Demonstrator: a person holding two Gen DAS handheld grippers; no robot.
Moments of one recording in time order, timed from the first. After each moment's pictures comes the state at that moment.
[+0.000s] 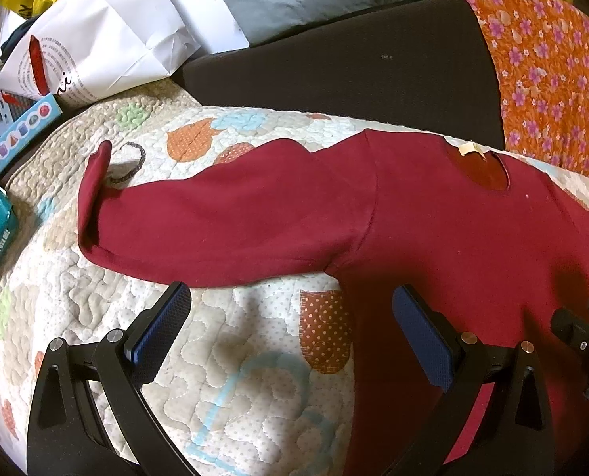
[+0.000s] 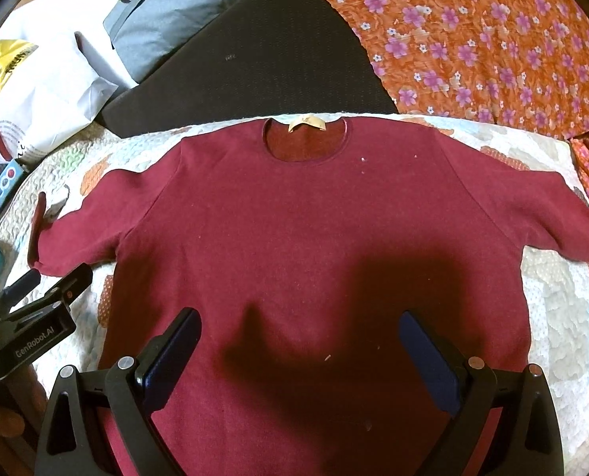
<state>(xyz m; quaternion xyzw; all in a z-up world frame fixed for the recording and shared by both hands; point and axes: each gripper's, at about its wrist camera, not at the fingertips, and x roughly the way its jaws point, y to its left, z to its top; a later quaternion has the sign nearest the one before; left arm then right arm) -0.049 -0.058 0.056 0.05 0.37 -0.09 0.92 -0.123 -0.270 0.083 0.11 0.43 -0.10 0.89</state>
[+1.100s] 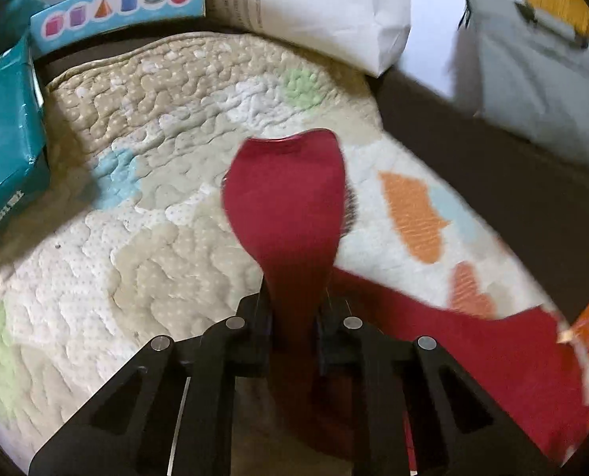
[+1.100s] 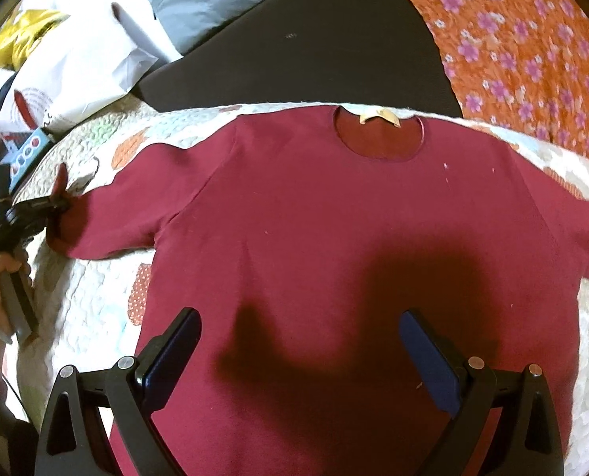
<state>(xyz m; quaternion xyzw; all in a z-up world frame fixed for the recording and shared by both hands) 0.081 0.158 0.042 -0.18 0.38 0.02 0.91 -0.092 -0.233 0.072 0.09 0.45 -0.04 0.89</state>
